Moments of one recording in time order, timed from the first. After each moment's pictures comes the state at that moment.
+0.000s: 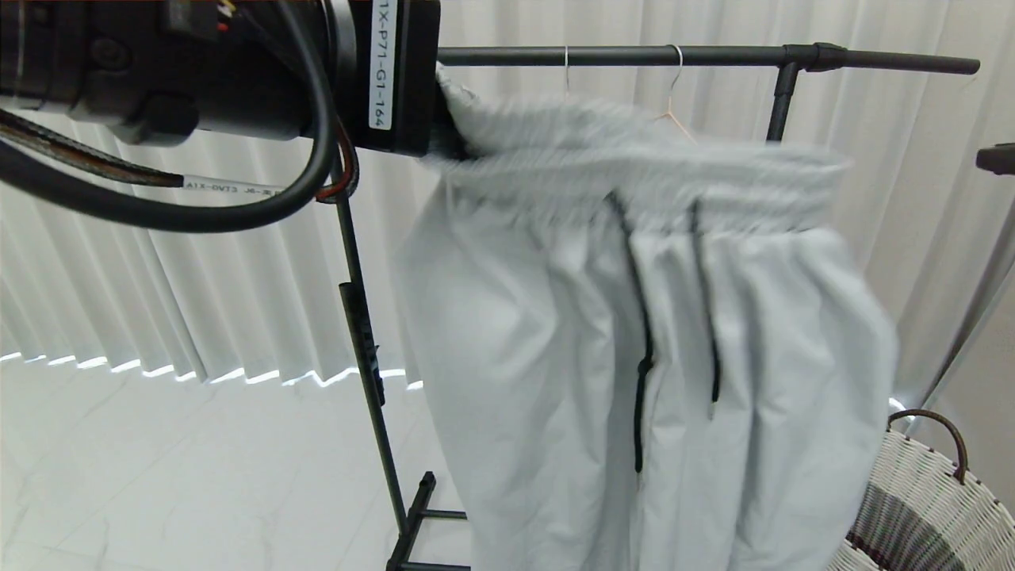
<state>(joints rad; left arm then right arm) -0.85 1.57 -1.86 0.61 0.31 -0.02 0.52 1.16 -1.44 0.49 -0.05 -0.05</state>
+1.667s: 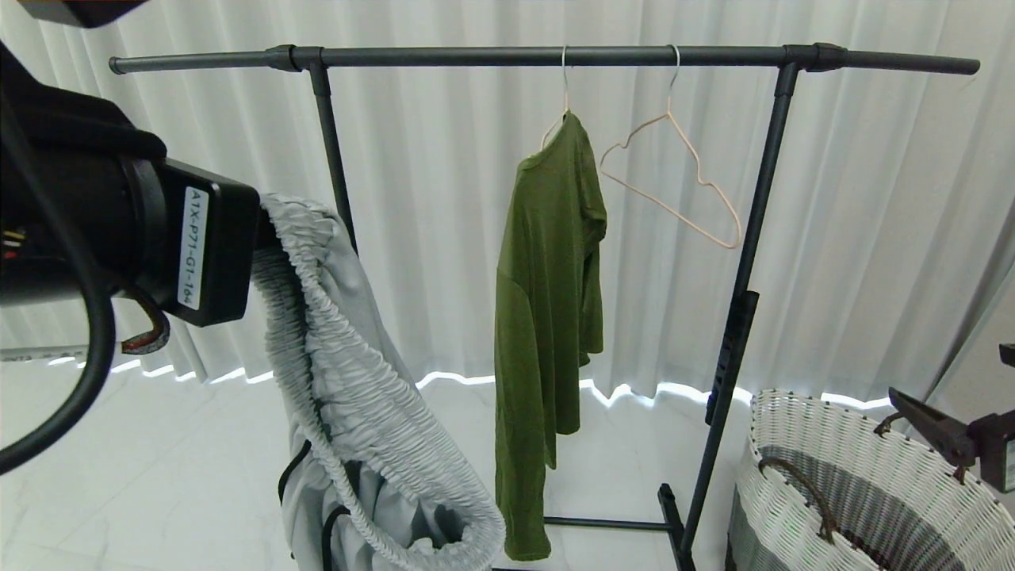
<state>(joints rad) -0.83 1.33 -1.48 0.61 0.48 0.00 0.38 1.01 -0.44 -0.34 -0.28 -0.27</state>
